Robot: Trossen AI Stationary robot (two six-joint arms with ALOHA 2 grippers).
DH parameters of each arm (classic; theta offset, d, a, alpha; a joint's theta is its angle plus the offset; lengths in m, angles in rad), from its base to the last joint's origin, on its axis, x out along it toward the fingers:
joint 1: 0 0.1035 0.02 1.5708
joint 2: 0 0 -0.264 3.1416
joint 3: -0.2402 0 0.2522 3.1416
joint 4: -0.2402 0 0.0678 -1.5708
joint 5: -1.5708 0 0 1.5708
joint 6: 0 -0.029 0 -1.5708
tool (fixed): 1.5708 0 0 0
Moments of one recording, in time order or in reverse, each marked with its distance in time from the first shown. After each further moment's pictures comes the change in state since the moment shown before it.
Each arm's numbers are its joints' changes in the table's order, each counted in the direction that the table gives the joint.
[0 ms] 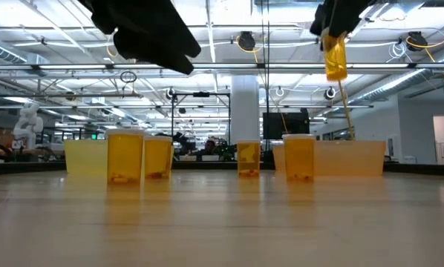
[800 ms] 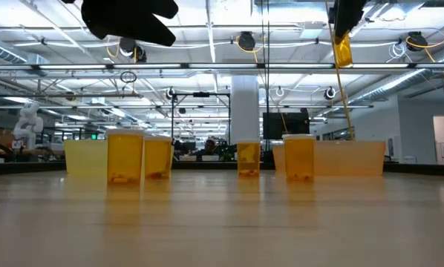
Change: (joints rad) left arm -0.137 0.000 0.000 0.034 0.131 0.049; right arm -0.317 0.098 -0.246 -0.504 -0.078 0.114
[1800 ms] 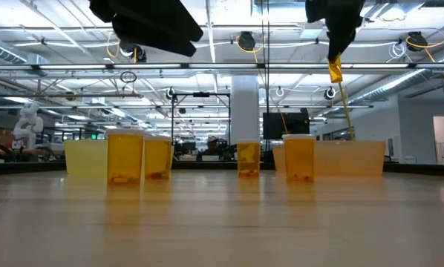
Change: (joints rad) left arm 0.087 0.000 0.000 0.022 -0.012 -0.151; right arm -0.380 0.022 0.009 0.013 0.000 0.267
